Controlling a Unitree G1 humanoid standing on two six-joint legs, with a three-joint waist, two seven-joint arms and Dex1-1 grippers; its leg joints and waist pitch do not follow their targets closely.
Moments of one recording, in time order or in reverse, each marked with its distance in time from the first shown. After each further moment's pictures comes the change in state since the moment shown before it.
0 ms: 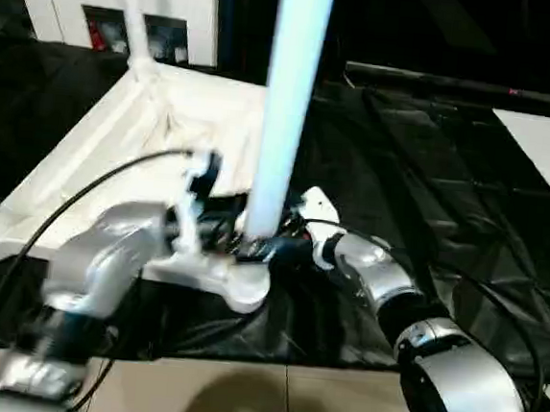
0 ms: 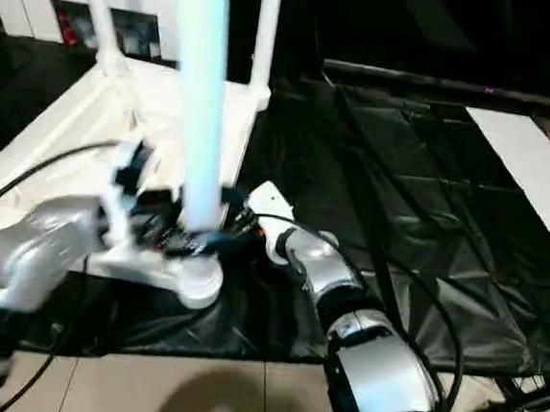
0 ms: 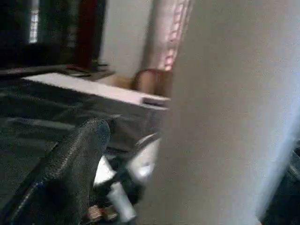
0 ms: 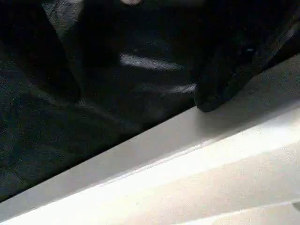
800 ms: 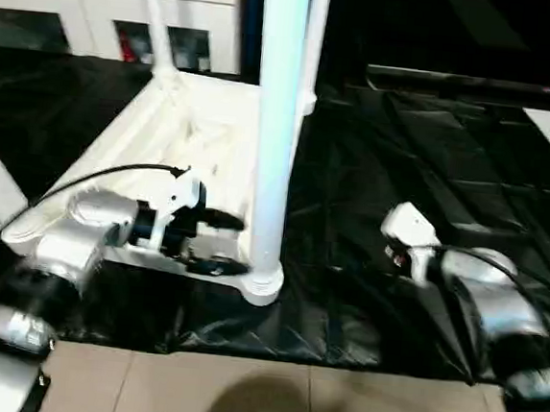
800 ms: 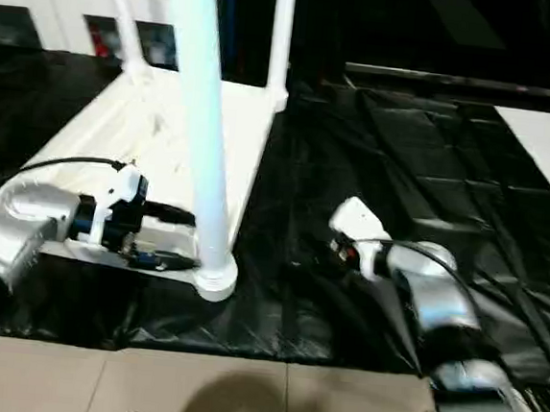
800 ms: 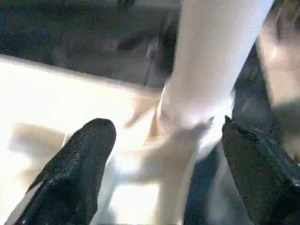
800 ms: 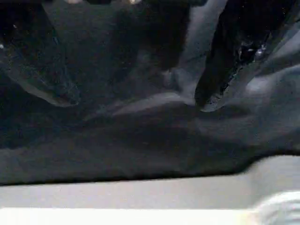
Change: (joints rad) left arm -0.143 0.239 -0.188 0.514 0.368 -0.395 -0.245; right arm 0.319 -0.423 -0.025 -0.556 0.120 0.034 0.527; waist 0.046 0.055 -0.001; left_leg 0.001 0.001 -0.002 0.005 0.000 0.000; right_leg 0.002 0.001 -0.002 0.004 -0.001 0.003
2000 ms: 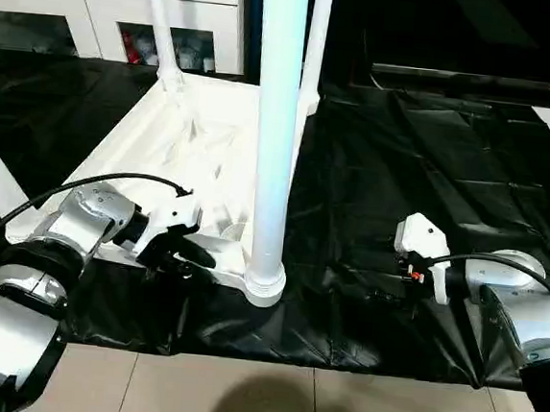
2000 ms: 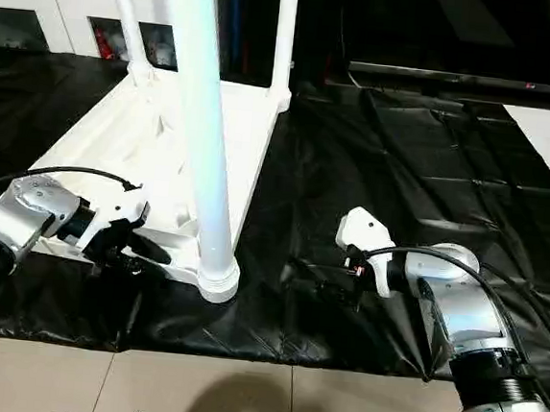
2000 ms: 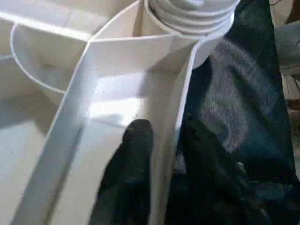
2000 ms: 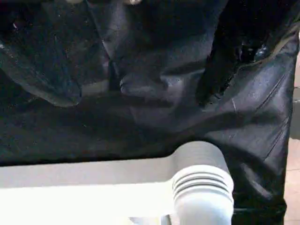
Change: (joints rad) left arm -0.145 -0.024 -0.065 0.369 0.156 -0.126 -0.140; right arm 0.092 -0.085 0.028 -0.330 0.077 0.251 0.134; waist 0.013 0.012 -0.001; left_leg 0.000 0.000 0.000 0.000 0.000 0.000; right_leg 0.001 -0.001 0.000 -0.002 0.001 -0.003
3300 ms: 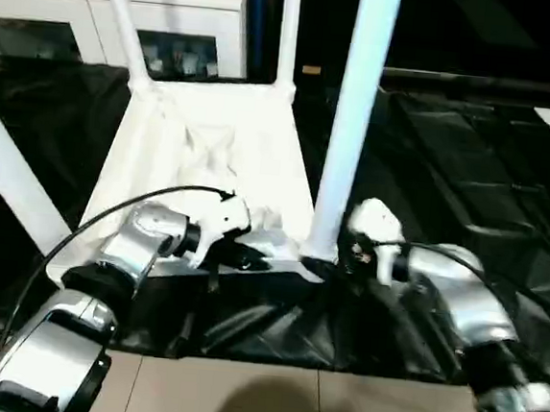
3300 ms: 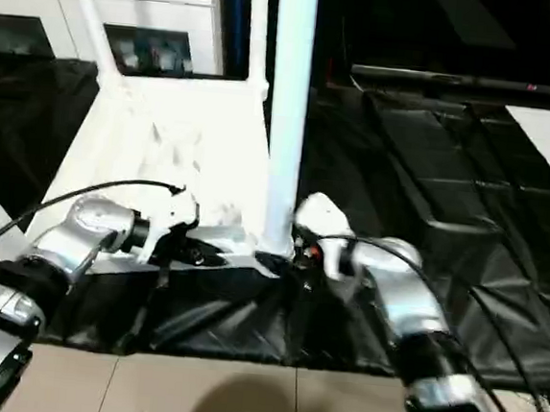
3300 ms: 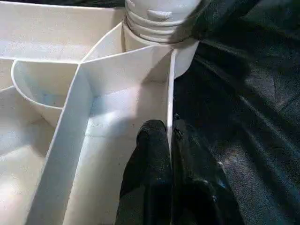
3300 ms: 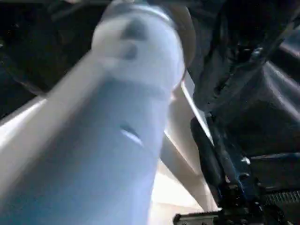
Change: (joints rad) left arm 0.077 -0.203 0.064 -0.155 0.005 0.103 0.279; right arm -0.095 0.227 0.040 0.192 -0.059 -0.113 -0.237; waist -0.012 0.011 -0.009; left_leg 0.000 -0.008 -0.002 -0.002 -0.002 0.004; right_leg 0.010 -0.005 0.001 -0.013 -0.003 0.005
